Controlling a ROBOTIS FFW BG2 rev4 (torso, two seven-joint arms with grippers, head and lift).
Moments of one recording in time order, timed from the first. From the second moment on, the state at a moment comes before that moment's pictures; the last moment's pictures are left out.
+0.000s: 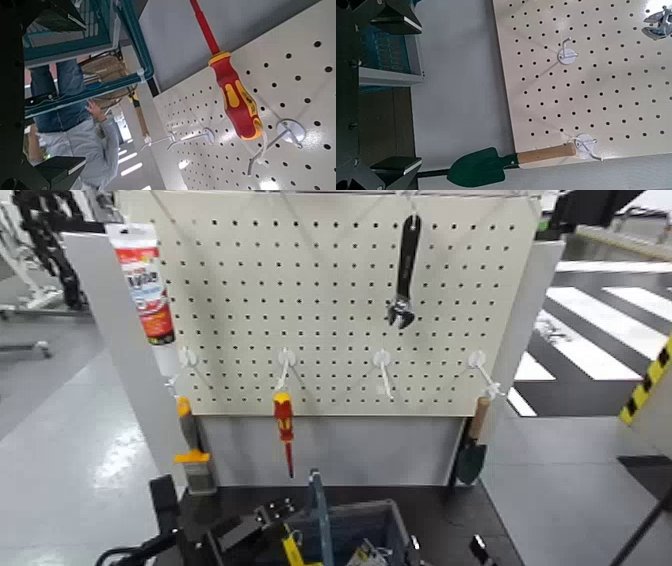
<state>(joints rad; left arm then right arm) 0.09 0.34 -0.05 -1.76 1.44 0.82 -0.31 0.42 -0.11 0.21 -1.81 -0.19 -0.14 -0.10</state>
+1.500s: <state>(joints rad) -0.13 0.36 -0.25 -1.44 1.63 0.88 -0.47 0.41 -0.12 0.22 -1.81 -0.20 -0.15 -0.10</state>
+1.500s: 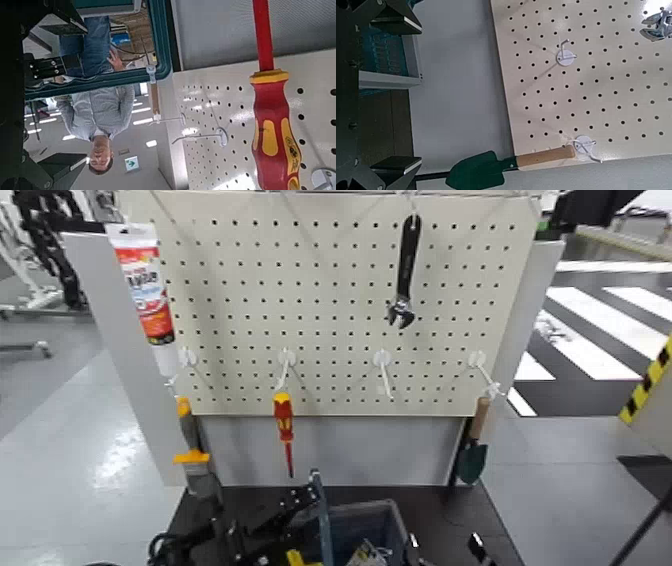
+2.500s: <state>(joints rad) -0.16 0.36 -0.29 -1.40 1.65 0.92 -0.50 0.40 -0.12 0.22 -1.80 -0.20 -0.15 -0.10</state>
